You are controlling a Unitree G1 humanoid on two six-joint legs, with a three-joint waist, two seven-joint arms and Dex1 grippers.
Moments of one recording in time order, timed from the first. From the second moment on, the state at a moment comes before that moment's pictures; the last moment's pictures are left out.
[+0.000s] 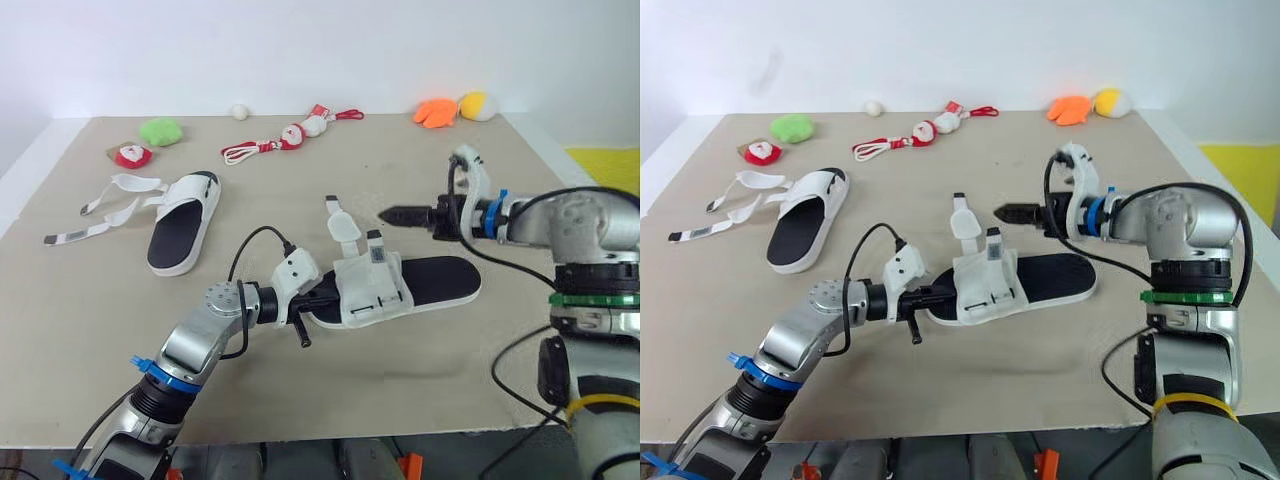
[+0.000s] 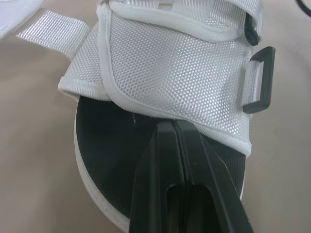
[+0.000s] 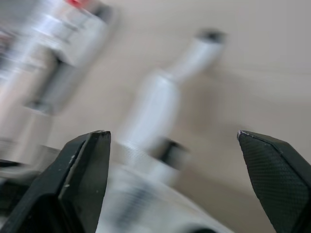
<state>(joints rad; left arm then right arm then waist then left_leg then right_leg) -0.45 0.33 -0.32 -0.15 -0.22 0.57 -0.82 -0.99 -0.60 -0.18 0.26 0.72 1.42 0.61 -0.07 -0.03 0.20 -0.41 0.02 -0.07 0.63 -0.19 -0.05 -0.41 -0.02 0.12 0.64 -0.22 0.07</state>
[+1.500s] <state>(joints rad) -0.45 0.33 -0.32 -0.15 -0.22 0.57 -0.81 -1.17 -0.26 -0.17 0.80 0.43 1.05 0.42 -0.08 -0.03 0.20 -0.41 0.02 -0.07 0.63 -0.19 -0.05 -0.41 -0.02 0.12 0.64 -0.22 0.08</state>
